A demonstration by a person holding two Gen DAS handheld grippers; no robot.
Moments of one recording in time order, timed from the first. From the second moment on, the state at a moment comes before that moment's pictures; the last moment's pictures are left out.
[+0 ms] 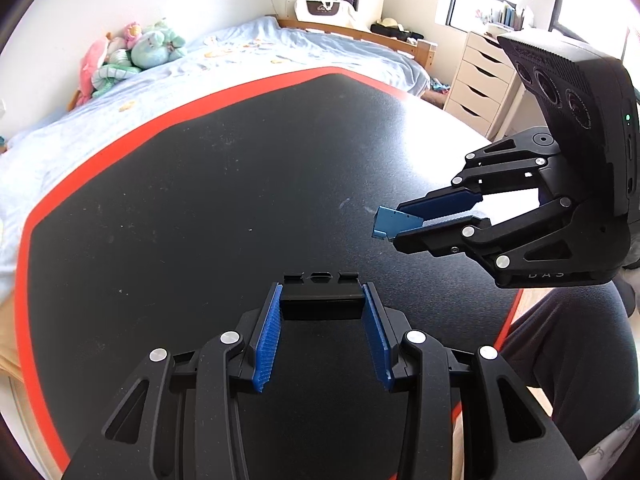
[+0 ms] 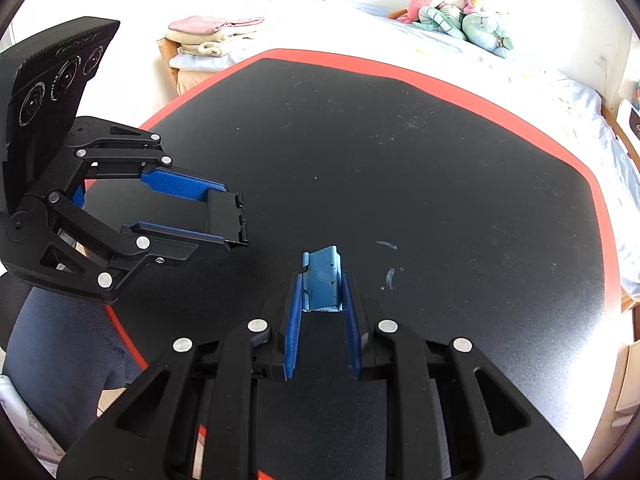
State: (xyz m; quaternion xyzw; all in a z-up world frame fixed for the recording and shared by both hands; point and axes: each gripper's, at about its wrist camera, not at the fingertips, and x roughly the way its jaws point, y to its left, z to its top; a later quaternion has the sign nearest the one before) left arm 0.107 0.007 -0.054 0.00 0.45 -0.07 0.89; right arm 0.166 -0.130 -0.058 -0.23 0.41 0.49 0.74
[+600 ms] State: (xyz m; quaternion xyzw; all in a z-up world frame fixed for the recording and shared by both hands) left arm 0.027 -0.040 -0.009 -0.02 0.44 -0.07 0.89; right arm 0.075 -0.197 0.002 -0.19 0.42 0.48 0.75
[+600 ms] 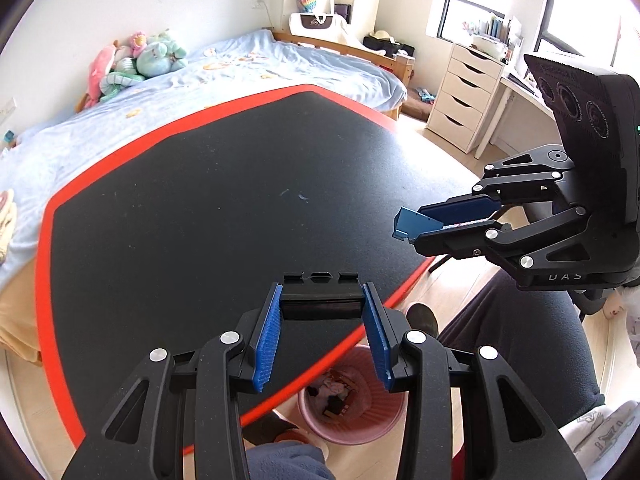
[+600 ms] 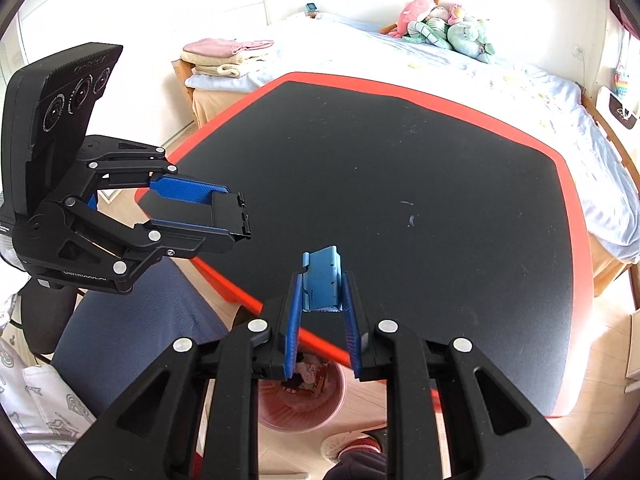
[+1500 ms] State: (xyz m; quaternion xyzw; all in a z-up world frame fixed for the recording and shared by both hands) left arm -0.029 -0.071 -0.027 -0.04 0.46 -0.09 0.88; right arm 0.010 -0.238 -0.016 -0.18 0.45 0.48 0.73
